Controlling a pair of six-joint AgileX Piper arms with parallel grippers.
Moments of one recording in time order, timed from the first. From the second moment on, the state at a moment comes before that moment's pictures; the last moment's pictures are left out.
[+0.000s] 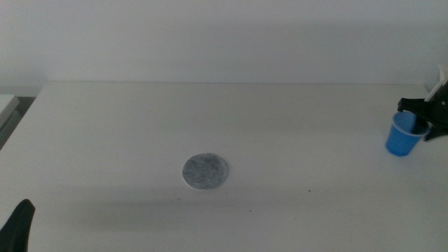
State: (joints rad) left arm -0.10 0.00 0.00 0.09 0.09 -0.07; right arm -0.16 2.10 -1.59 0.03 0.90 0.16
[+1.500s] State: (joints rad) left arm -0.10 0.00 0.00 0.09 0.09 -0.07; right arm 0.71 2.17 -1.81 0.07 0.83 0.32
